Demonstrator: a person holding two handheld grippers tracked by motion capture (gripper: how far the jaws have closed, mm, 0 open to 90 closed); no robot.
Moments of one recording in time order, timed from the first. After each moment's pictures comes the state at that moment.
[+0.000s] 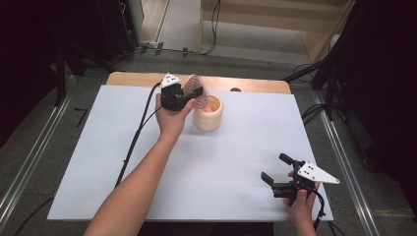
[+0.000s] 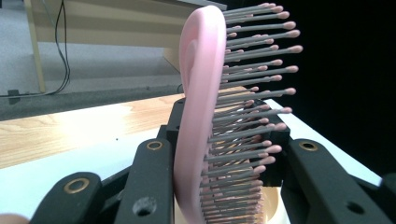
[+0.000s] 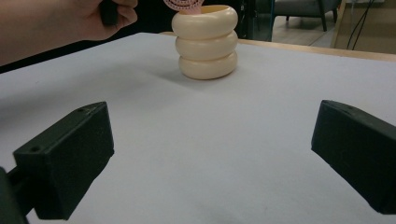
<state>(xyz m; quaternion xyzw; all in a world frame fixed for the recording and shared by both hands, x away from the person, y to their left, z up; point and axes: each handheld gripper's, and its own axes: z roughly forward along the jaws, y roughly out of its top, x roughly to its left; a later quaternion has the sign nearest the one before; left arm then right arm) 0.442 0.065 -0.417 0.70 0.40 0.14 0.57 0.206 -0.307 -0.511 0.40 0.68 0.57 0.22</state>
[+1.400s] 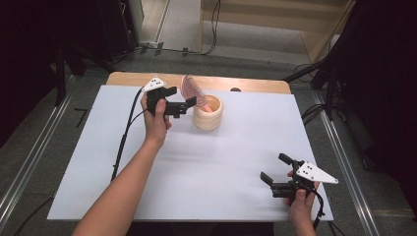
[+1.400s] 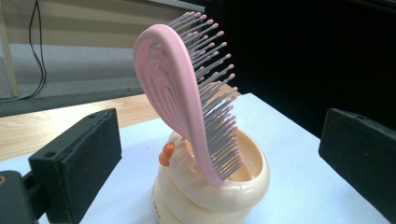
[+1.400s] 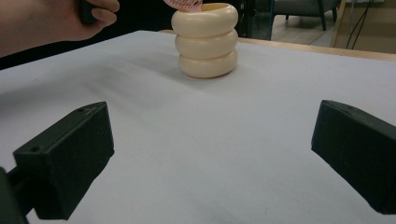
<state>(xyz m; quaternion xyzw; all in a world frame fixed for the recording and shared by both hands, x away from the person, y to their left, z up) 0.428 0.105 -0.416 0.71 0.36 0.11 0.59 0.206 -0.305 -0.511 0.40 0.69 0.57 0.22</state>
